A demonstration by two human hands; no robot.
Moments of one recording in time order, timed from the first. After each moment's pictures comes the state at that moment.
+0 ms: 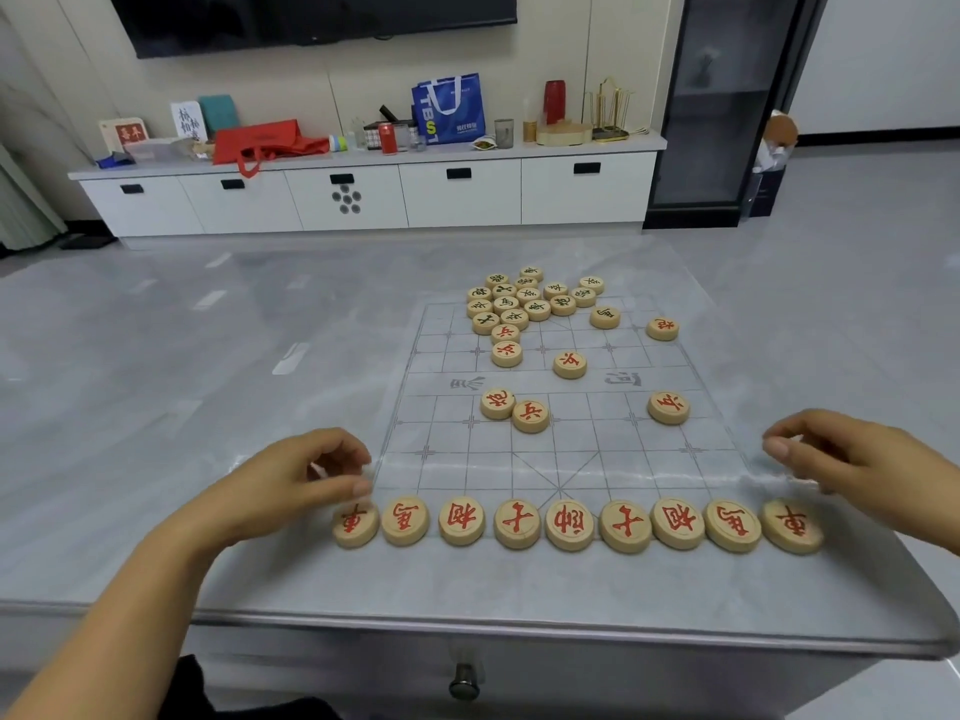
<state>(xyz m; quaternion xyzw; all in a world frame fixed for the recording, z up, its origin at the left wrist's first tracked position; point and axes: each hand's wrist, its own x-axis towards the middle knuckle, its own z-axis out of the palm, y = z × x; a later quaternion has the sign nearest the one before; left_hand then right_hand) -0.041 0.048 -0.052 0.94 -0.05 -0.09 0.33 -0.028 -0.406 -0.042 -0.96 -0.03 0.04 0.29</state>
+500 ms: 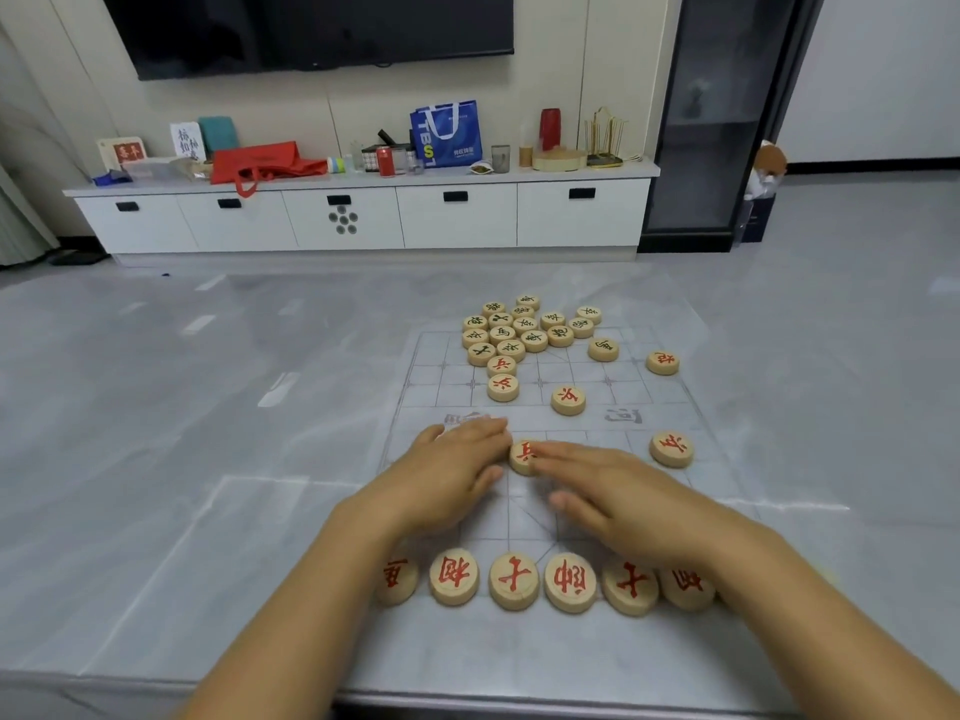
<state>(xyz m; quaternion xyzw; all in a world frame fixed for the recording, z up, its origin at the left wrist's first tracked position) 0.024 -0.065 -0.059 0.97 -0.21 -0.08 0.10 0.006 -0.262 -0.045 -0.93 -0.31 0.09 0.16</state>
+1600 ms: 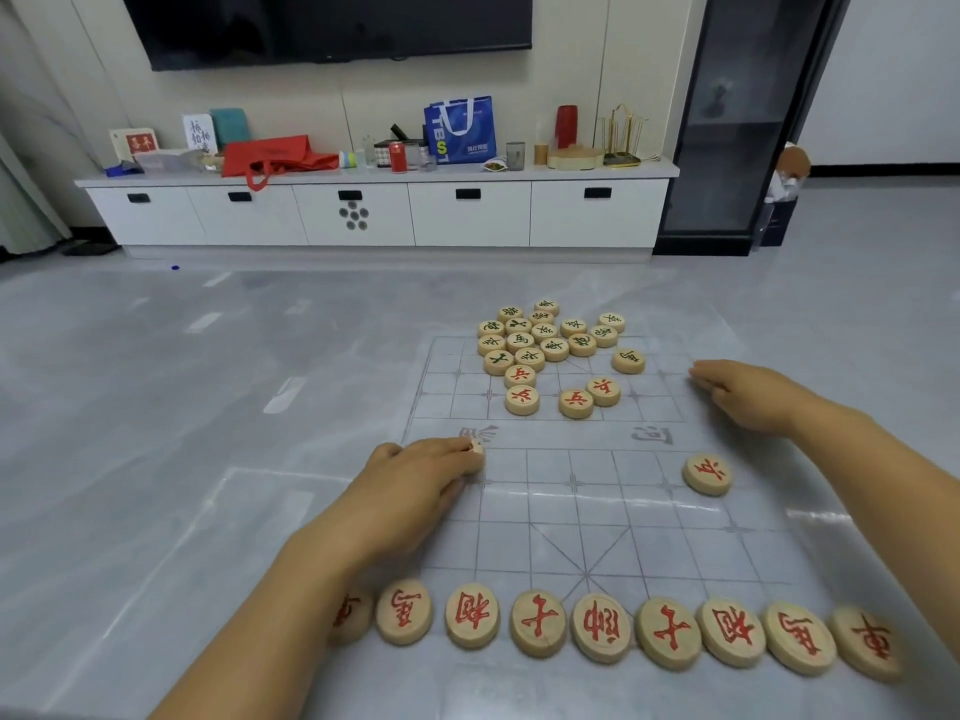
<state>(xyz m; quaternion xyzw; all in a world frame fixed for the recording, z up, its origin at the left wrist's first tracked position) 0.027 -0.026 -0.063 0.98 -0.17 -0.02 0.12 0.144 -0.353 -0.048 -0.99 -0.03 0.09 0.12</state>
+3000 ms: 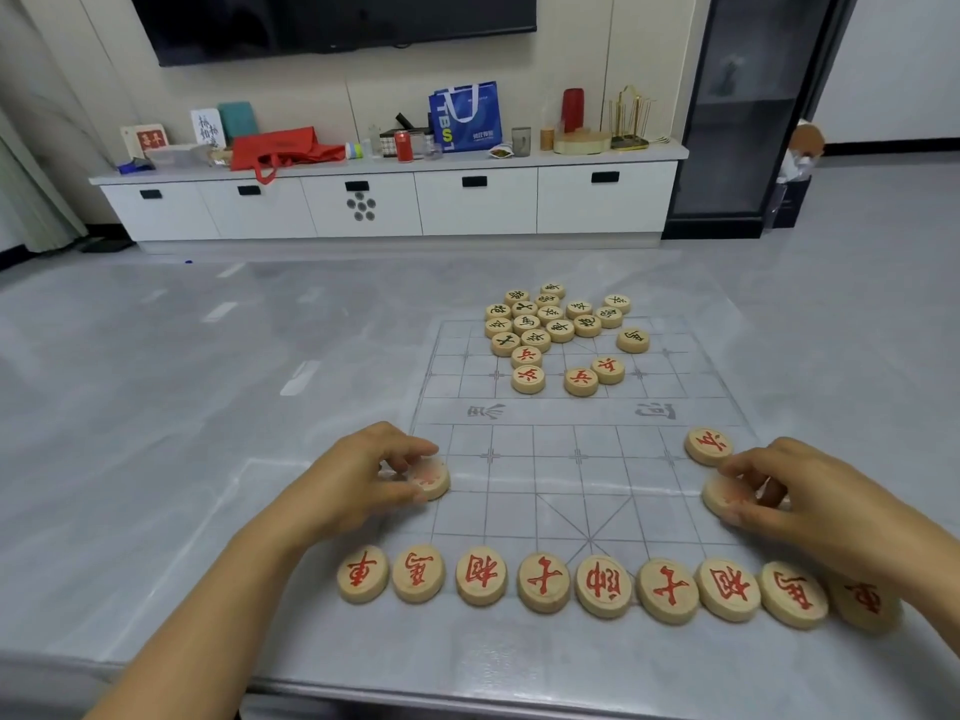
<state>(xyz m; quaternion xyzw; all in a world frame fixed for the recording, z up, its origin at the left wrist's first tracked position) 0.003 0.012 -0.056 0.96 -0.06 -0.05 0.28 0.006 -0.351 -0.057 -0.98 -0.07 0.06 0.18</state>
